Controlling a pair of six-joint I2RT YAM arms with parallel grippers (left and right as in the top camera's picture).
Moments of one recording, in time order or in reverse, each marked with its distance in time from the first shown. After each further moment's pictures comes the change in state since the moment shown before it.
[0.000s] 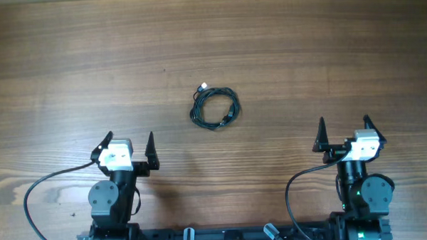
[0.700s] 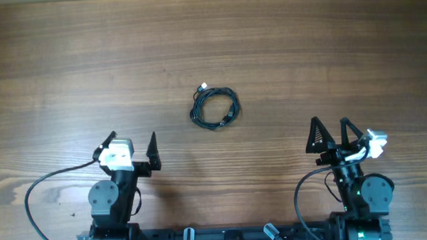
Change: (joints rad) left arm 0.000 0.008 0.000 0.001 0.040 -0.037; right arm 0.000 0.011 0.000 0.009 -0.192 0.589
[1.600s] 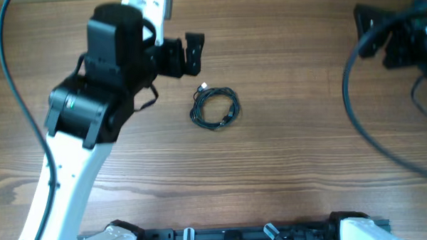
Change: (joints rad) left arm -0.356 1.274 1.702 -0.799 0.003 -0.147; right arm 0.000 1.302 2.029 -1.118 -0.050 -0.476
